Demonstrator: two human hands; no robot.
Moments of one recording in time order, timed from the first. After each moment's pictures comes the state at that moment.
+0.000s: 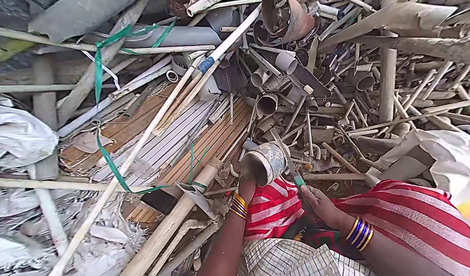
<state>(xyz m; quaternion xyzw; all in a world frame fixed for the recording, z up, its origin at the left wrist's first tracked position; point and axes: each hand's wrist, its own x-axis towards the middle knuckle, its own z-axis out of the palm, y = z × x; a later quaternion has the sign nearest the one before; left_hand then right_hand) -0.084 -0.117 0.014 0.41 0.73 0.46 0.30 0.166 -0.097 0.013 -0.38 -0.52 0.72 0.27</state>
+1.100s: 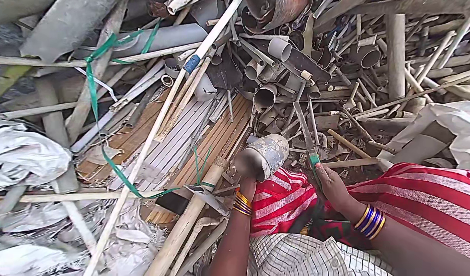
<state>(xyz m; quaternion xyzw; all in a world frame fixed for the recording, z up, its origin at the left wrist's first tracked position) -0.082 -0.120 0.013 0.36 0.69 0.53 0.33 0.167 -0.091 0.018 -0.43 -0.54 0.64 0.34</state>
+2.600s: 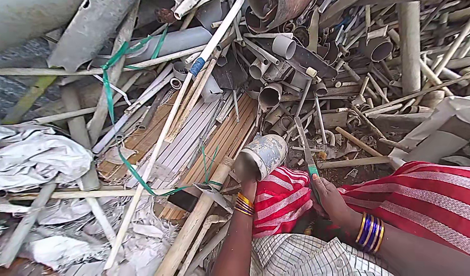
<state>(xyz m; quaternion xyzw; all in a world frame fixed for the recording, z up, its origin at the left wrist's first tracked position) -0.096 -0.126 0.006 0.32 0.69 0.57 0.33 0.151 -0.117 0.015 -0.42 -0.45 0.74 0.27</state>
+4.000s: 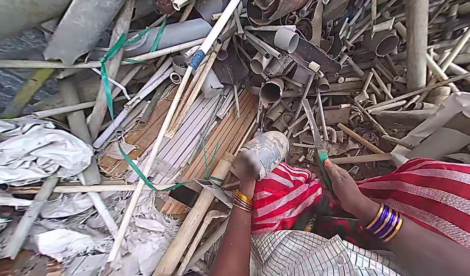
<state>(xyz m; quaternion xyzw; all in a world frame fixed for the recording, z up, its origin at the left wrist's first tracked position) -0.103 -0.134 0.003 0.34 0.61 0.62 0.36 0.169 -0.097 0.027 -0.43 -0.44 0.71 0.34</state>
